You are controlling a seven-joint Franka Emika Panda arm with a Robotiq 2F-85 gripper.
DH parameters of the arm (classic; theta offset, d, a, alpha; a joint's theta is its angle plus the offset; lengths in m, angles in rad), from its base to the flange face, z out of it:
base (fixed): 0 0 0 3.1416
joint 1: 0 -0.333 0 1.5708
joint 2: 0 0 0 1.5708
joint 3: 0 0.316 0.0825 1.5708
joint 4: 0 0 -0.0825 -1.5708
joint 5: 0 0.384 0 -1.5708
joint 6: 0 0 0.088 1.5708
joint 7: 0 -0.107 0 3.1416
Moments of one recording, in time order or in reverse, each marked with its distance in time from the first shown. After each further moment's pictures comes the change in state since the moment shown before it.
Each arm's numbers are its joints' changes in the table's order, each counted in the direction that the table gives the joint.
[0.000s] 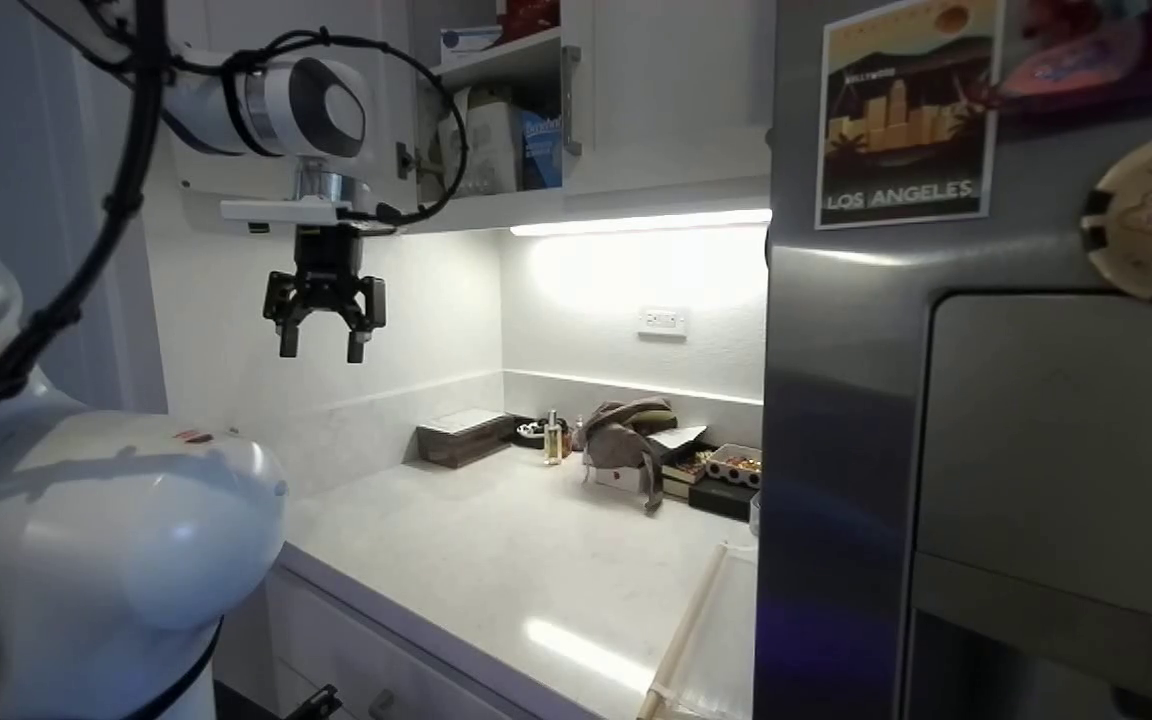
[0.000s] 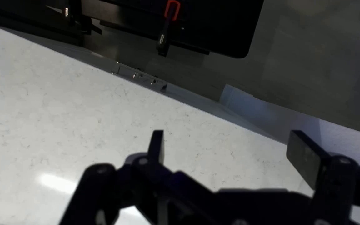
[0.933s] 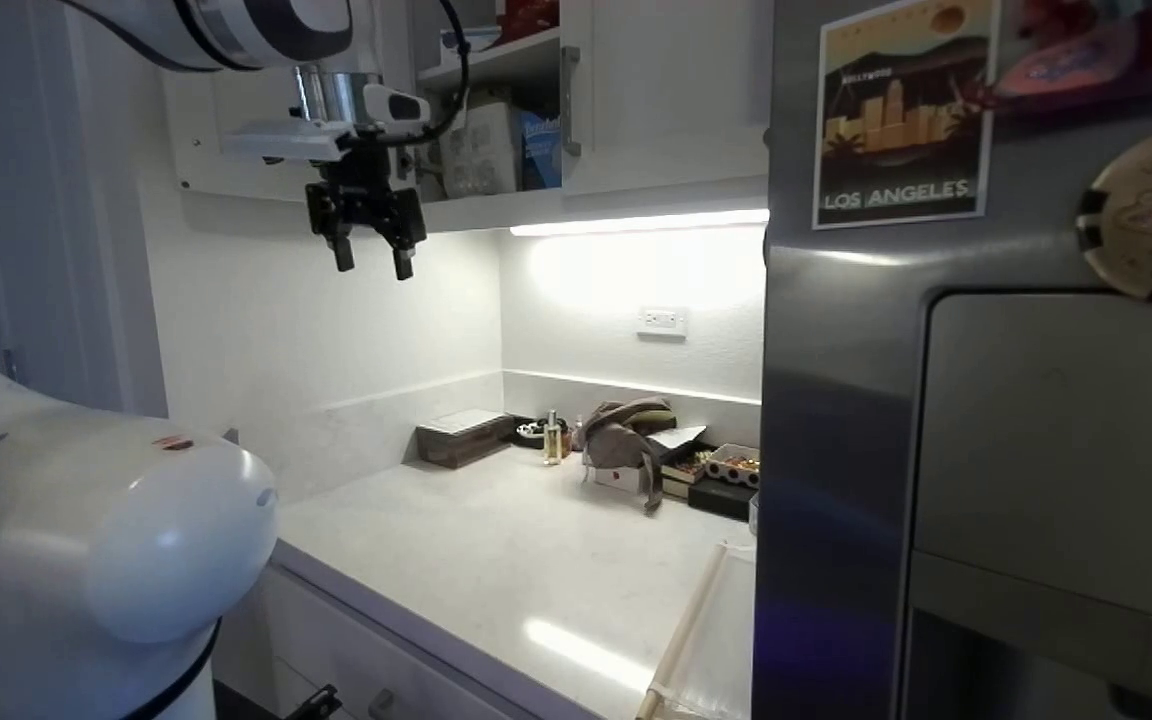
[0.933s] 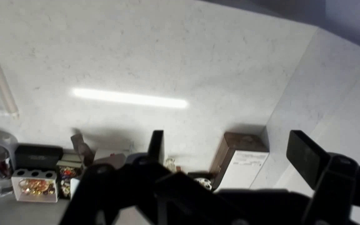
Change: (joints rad) arm 0.101 -0.299 -0.070 -0.058 -0.001 -0.222 -0.039
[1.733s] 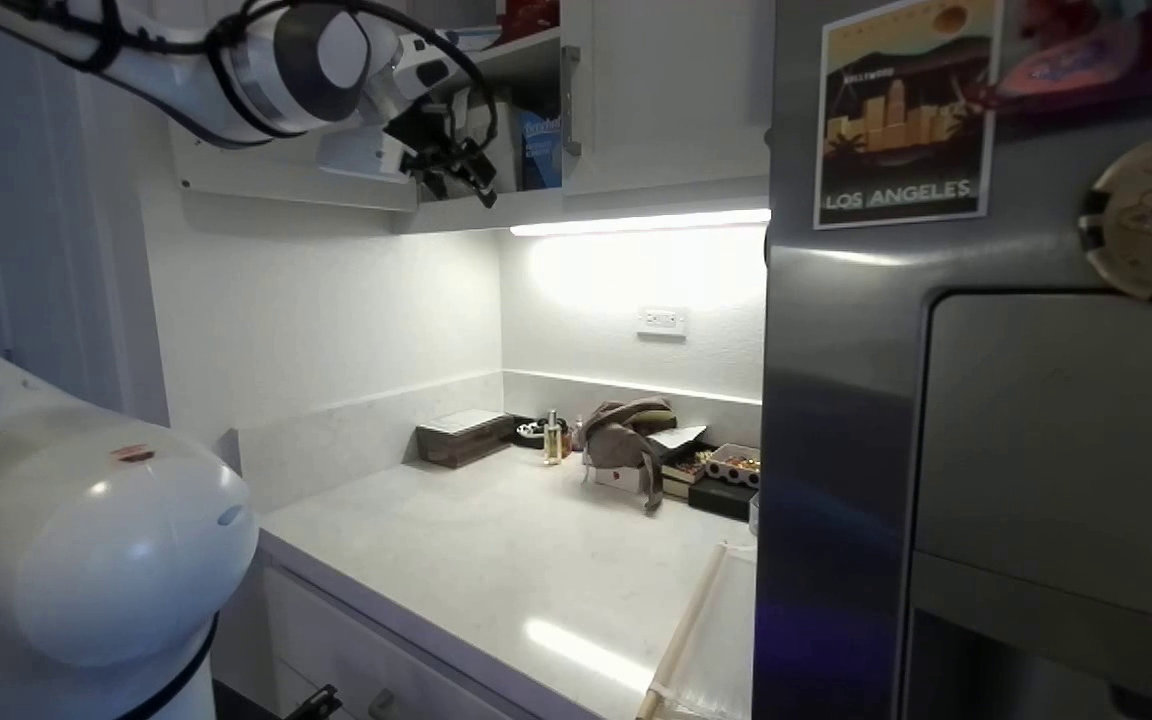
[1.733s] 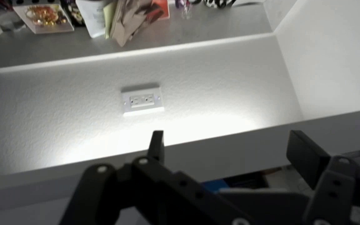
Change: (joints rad) arm 0.173 0.038 0.087 -0.096 -0.087 -0.817 -0.158
